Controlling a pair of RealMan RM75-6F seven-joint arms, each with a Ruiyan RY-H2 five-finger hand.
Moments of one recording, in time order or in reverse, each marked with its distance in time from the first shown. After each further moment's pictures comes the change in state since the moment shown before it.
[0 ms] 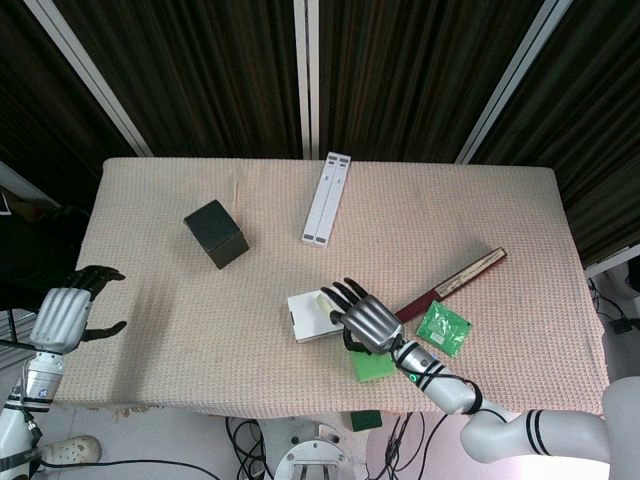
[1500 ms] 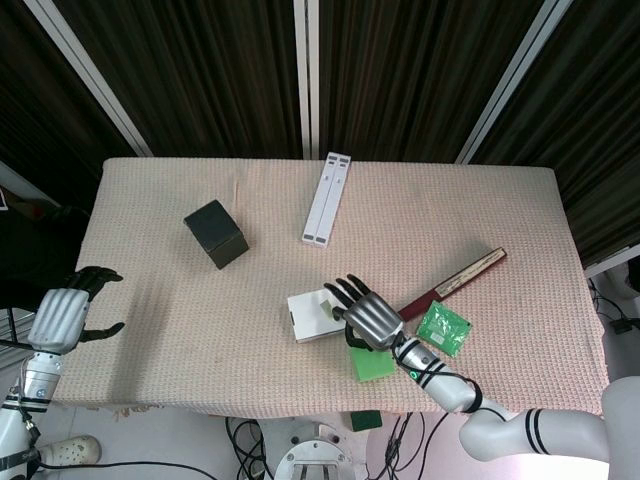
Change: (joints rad) left arm 0.003 0.008 0.000 0.001 -0.008 -0.018 -0.006; right arm 0.002 -0.004 0.004 0.008 0.024 0.006 -0.007
